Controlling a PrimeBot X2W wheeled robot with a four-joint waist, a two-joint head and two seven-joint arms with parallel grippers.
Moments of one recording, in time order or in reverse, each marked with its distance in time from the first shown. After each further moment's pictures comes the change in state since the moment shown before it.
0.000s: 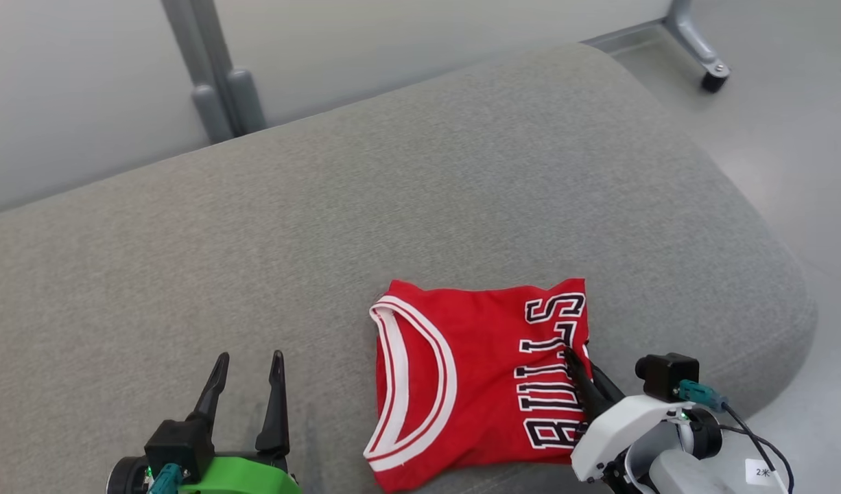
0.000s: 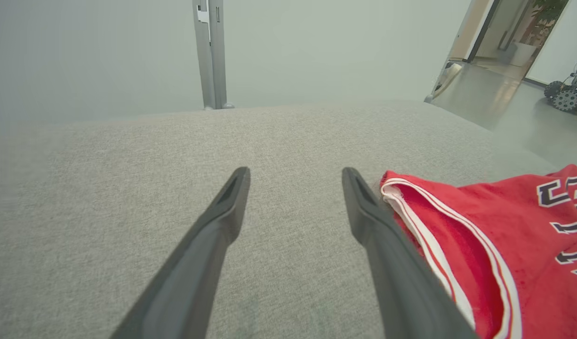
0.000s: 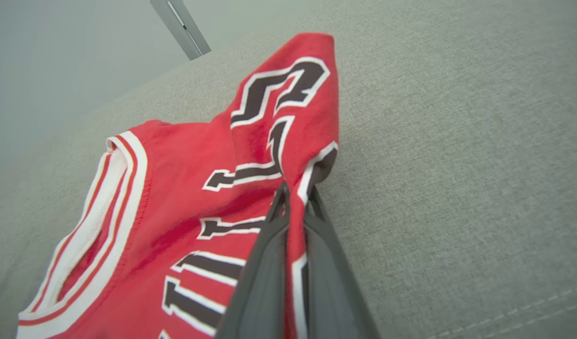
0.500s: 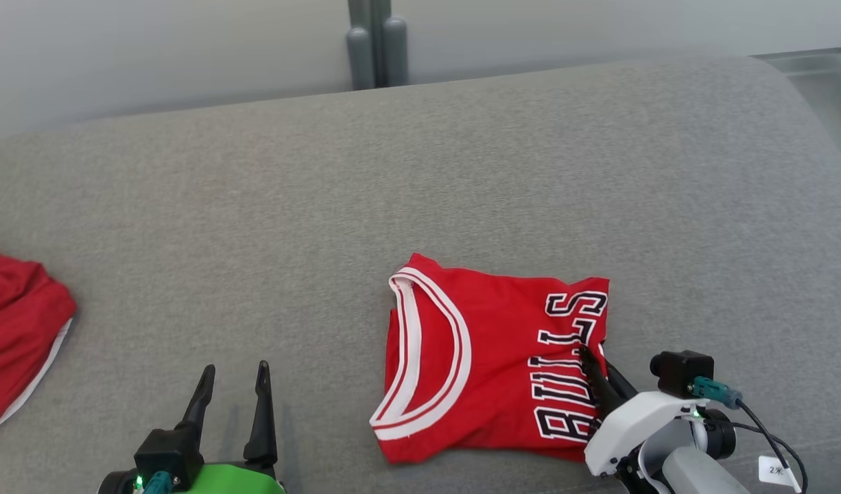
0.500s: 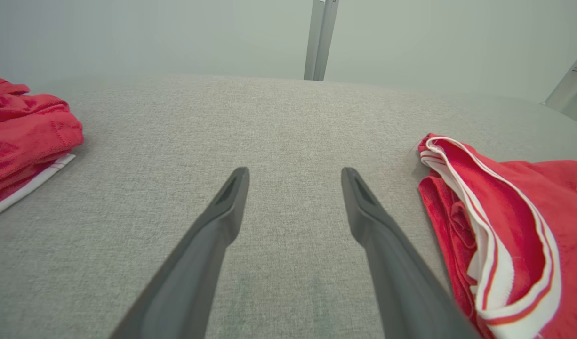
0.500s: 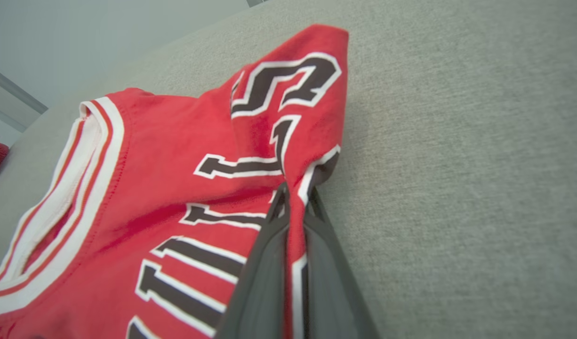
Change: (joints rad) left arm 0.007 0.000 0.032 0.025 0.006 0.007 0.000; right arm -0.017 -0.011 -0.026 0.036 0.012 0.000 0.000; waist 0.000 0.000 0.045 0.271
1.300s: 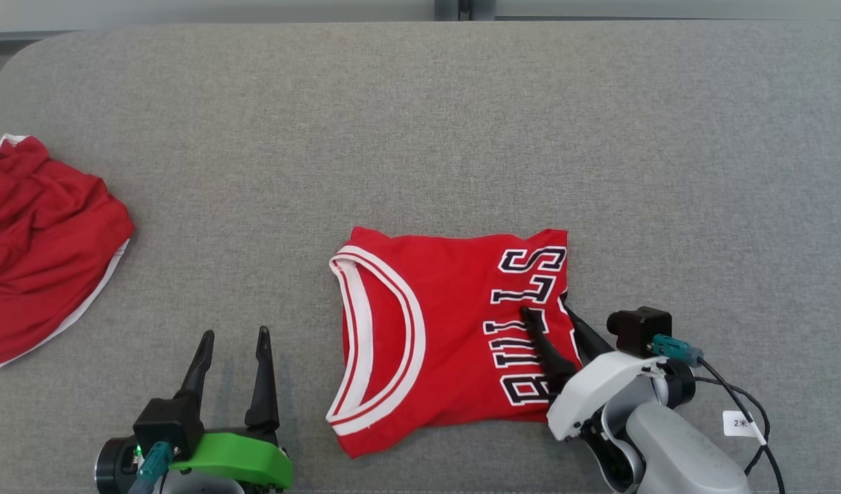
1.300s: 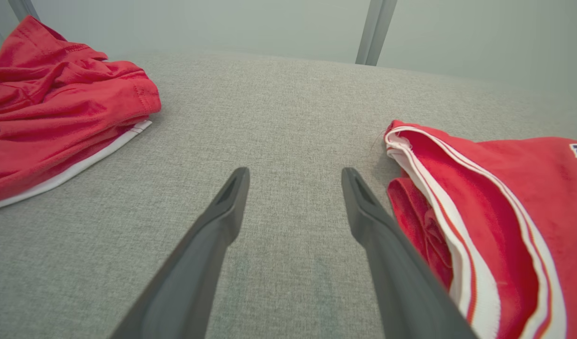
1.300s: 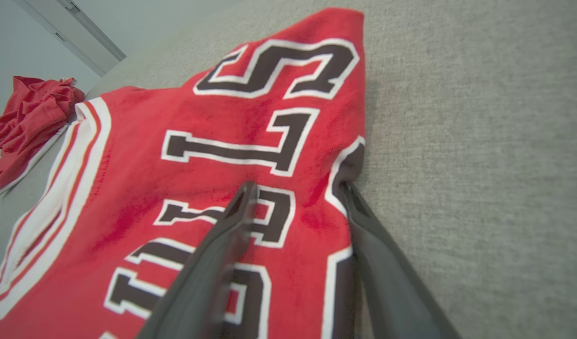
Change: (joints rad) left arm -0.066 0.000 -0.014 -0.010 -0.005 0.024 0.000; right arm -0.112 0.011 0.149 -0.015 0.031 0.000 0.001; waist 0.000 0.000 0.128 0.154
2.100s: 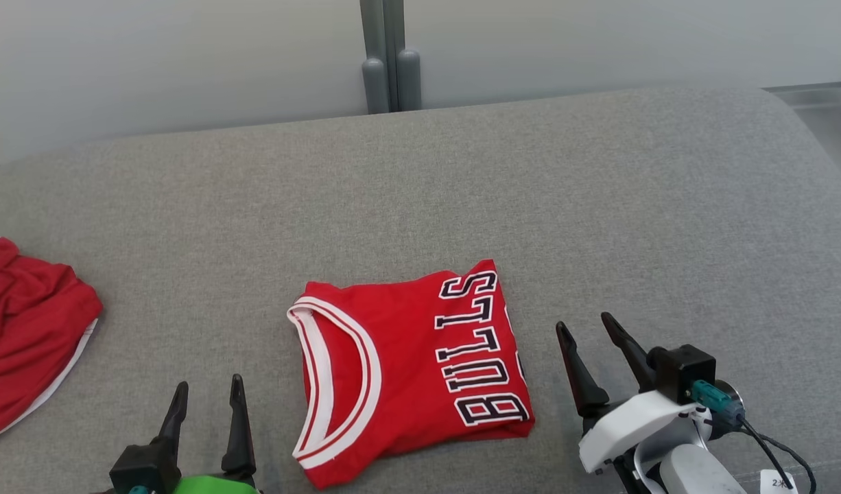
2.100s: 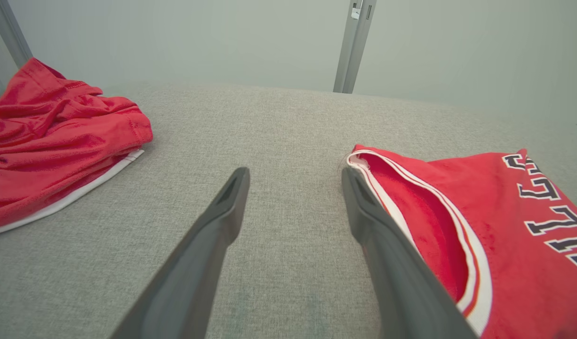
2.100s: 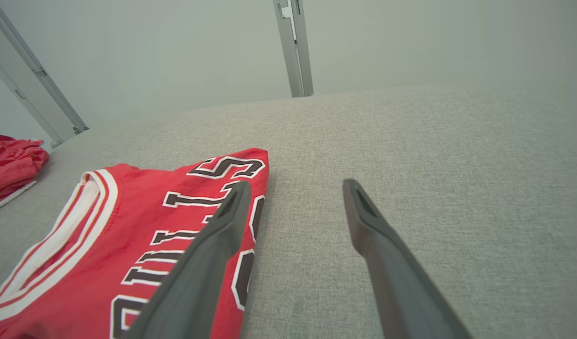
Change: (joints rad) left arm 0.118 0.000 0.080 -0.001 -0.002 -0.005 0.000; right arm 0.251 0.033 -0.267 -0.290 -0.328 -0.001 0.000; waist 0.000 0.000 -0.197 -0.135
